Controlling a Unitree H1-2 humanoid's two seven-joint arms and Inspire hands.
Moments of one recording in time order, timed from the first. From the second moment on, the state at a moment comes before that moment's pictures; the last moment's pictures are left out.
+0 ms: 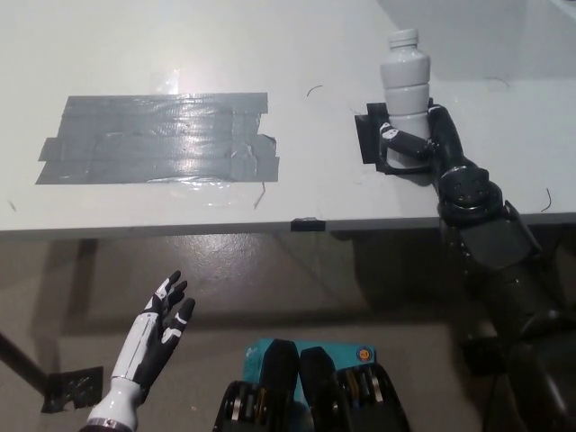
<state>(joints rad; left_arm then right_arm) -0.09 0.15 -0.05 0.21 0.11 -0.16 -0.04 -1.00 -0.08 0.00 1.12 -0.11 0.00 -0.17</state>
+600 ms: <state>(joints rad) -0.10 0.15 -0.05 0.21 0.11 -0.16 -0.04 -0.92 -0.06 0.05 0.74 -0.12 0.01 -0.17</state>
